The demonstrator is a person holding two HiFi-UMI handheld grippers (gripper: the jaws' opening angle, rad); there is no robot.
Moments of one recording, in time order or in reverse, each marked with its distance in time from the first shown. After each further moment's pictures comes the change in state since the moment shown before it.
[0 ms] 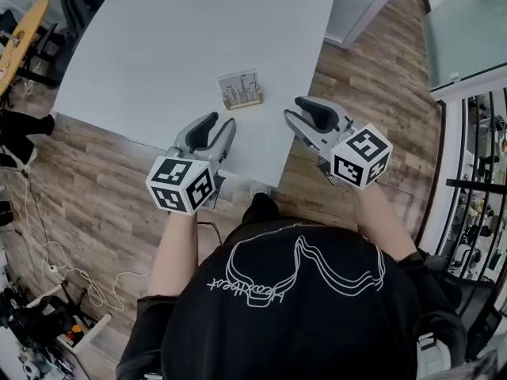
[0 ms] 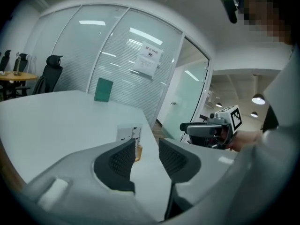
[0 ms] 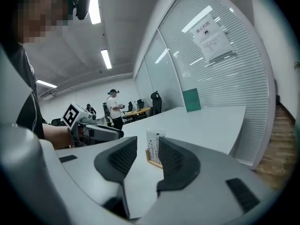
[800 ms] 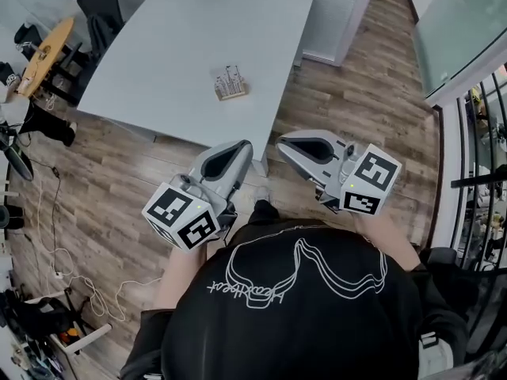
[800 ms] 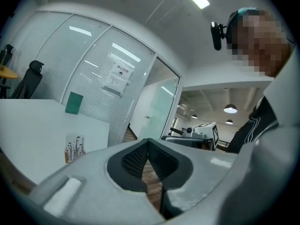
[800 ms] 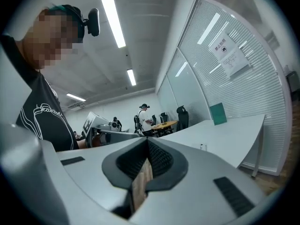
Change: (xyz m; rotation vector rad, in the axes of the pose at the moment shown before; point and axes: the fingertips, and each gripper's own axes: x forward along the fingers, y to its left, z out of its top) left arm -0.136 -0.230 0.023 0.038 -0.187 -0.264; right arm -0.173 0.183 0.037 -0.042 -0.182 0.298
